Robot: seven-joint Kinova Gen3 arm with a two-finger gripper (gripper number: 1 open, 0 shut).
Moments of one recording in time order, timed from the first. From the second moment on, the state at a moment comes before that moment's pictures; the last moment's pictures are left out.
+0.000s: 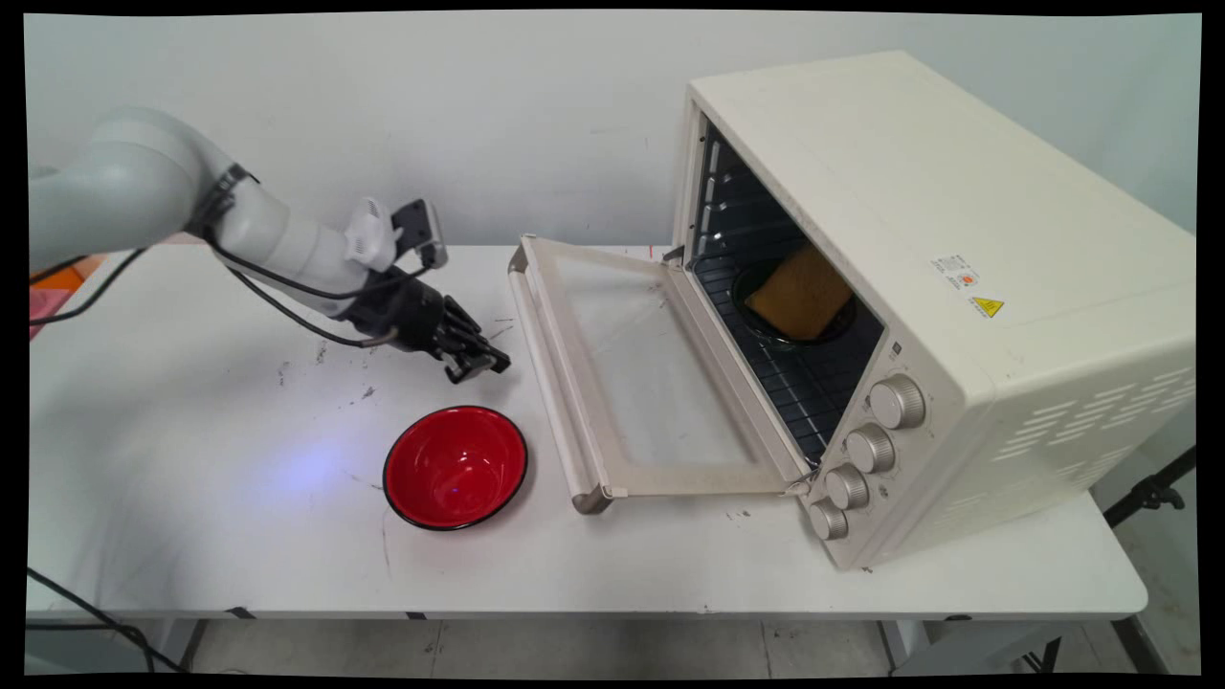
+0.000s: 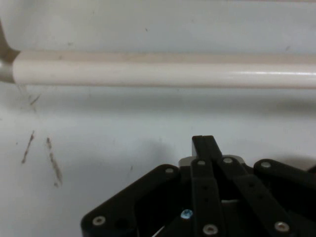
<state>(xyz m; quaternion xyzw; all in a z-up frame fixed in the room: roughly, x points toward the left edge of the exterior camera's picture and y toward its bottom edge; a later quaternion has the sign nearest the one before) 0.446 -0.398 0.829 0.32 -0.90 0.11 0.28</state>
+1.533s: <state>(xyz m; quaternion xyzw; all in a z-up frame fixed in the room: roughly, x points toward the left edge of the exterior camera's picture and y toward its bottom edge) 0.402 -0.445 0.835 0.30 -0.88 0.15 0.34</state>
